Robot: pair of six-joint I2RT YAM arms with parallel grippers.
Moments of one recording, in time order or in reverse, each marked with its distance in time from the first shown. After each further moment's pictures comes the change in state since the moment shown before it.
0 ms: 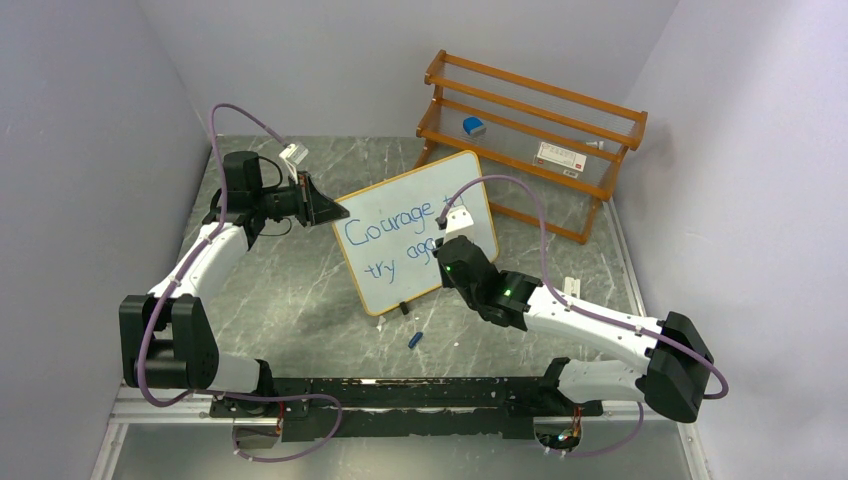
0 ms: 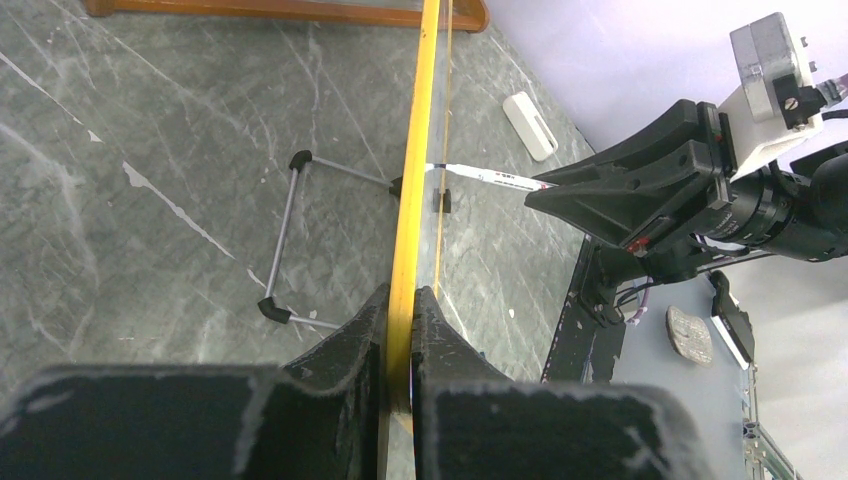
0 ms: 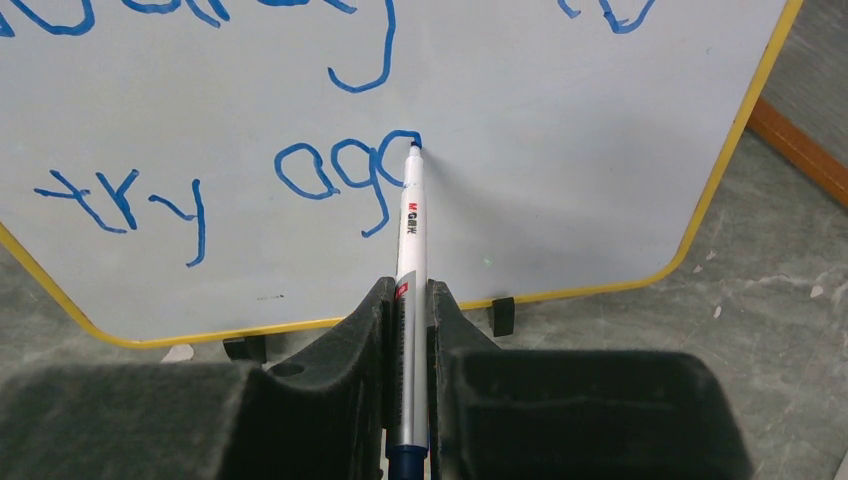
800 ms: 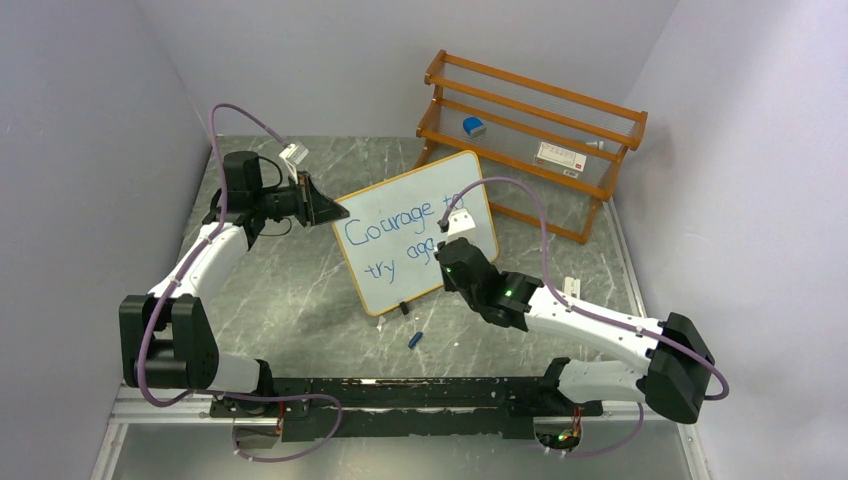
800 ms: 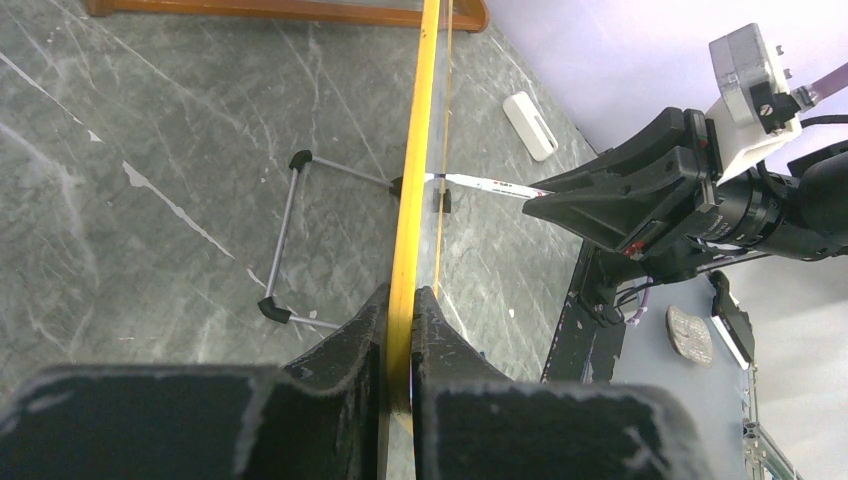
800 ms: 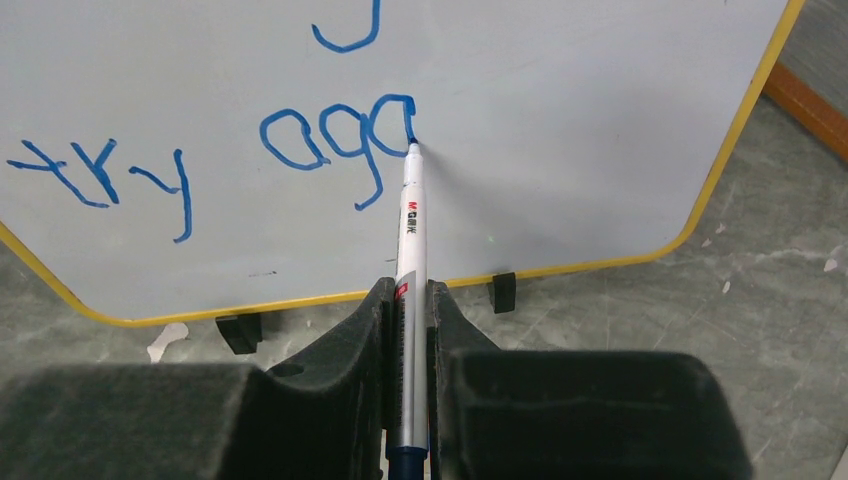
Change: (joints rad) left arm 0.000 0.000 0.000 0.000 0.000 0.000; right arm -0.003 -0.004 -0.006 -0.040 -0.018 0.033
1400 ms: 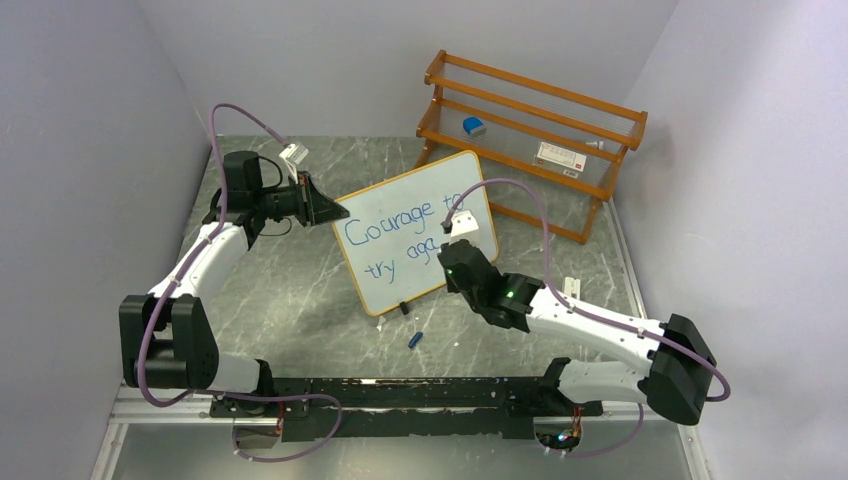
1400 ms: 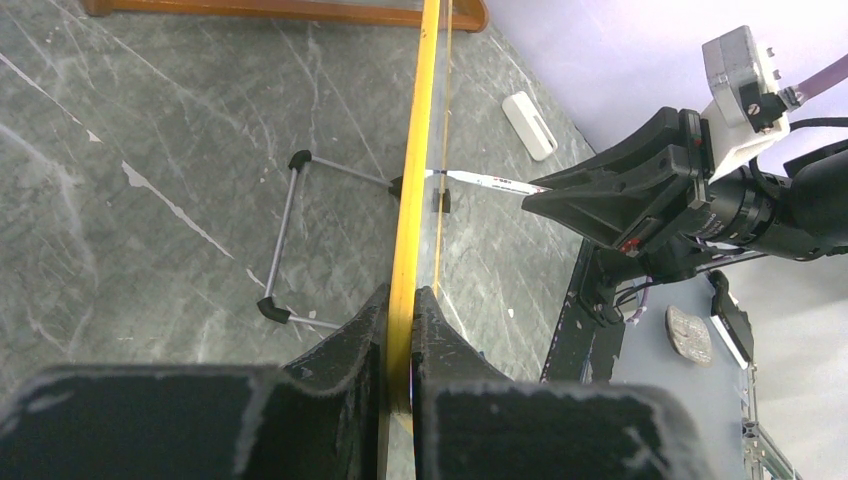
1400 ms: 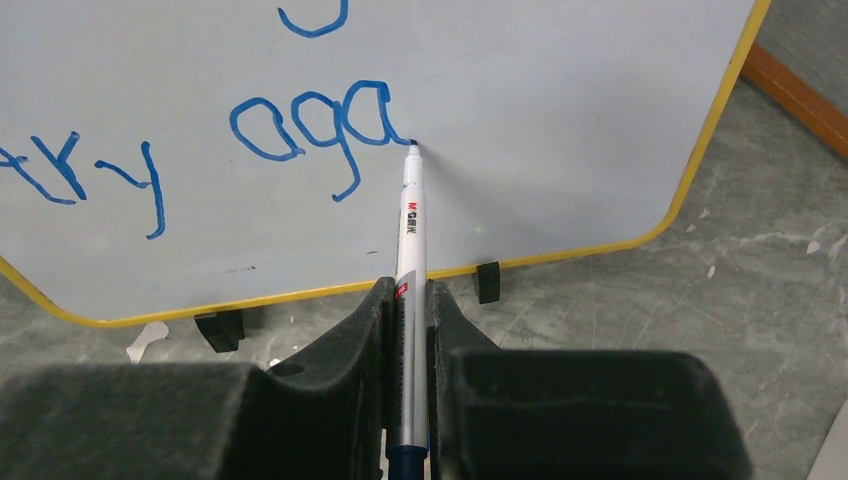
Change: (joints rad) left arm 0.000 0.000 0.000 0.000 0.001 0.000; right arm -0.001 -0.009 -0.012 -0.024 0.025 0.015
